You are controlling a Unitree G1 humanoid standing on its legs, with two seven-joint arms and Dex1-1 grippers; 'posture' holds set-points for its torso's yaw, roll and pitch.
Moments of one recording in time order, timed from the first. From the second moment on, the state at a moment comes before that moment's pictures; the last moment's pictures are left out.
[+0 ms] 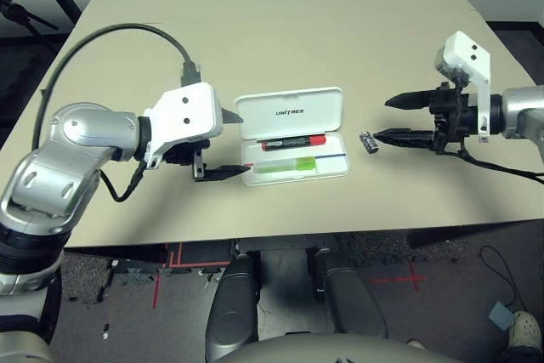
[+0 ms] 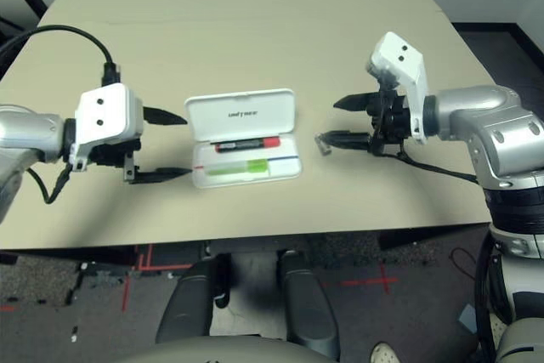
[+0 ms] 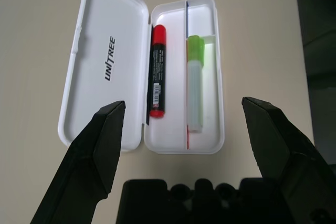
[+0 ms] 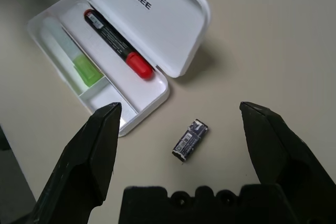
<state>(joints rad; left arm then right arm) -0.46 0.98 -0.01 -0.53 -0.38 0.65 -1.15 -0.61 -0.87 -0.01 -0.20 0.41 1.03 0.99</state>
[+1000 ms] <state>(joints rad) -0.45 1.06 0.02 -0.54 -0.47 0.56 -1.23 -0.62 -0.52 0.04 -0.17 0.33 1.35 0.41</state>
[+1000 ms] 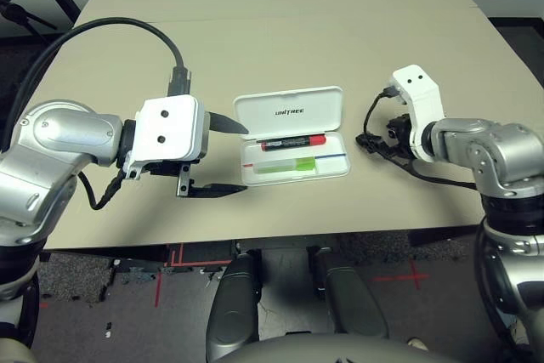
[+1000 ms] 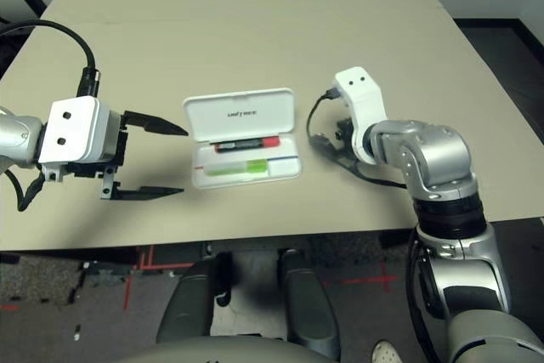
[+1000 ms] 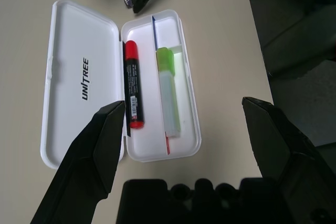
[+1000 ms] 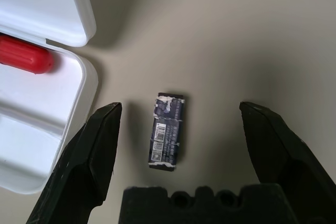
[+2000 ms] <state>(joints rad) -0.45 1.06 0.01 -0.57 -0.47 0.57 -1.21 -0.67 -0.73 0.15 -0.17 0.36 1.35 0.56</state>
